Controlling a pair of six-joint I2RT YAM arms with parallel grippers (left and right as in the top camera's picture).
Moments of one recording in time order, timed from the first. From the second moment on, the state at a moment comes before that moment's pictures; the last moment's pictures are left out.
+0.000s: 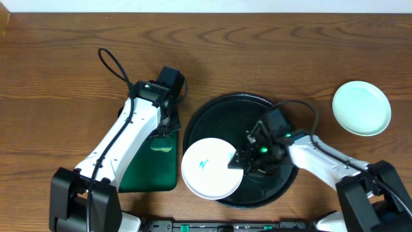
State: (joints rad) left arm -0.34 1.60 1.20 -1.15 -0.17 -0.65; right arm 0.49 1.60 0.68 -0.47 -0.70 0.68
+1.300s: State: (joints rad) left arm -0.34 1.60 1.20 -1.12 -0.09 -0.59; right arm 0.62 1.34 0.81 -0.75 -0.06 0.83
